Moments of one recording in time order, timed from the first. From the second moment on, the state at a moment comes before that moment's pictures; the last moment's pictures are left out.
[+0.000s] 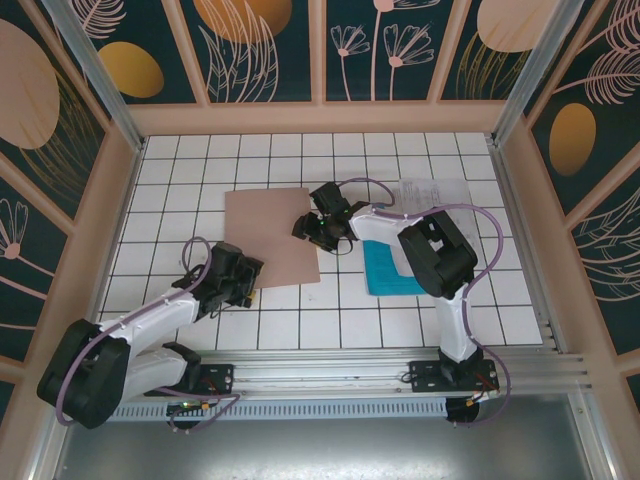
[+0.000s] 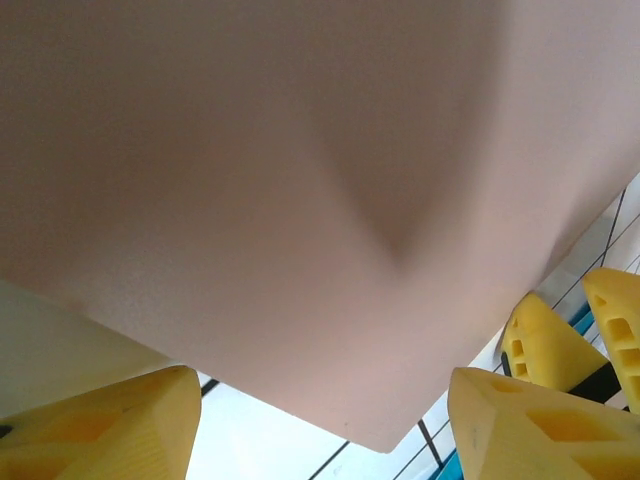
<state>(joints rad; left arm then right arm) -0.48 1.15 0.39 -0.14 0.11 -1.66 0.71 2.06 1.35 -0.27 -0.26 0.97</state>
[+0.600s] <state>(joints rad) -0.49 1.11 0.34 0.08 0.07 -1.67 0.67 2.07 1.33 -0.24 -0.37 0.97</state>
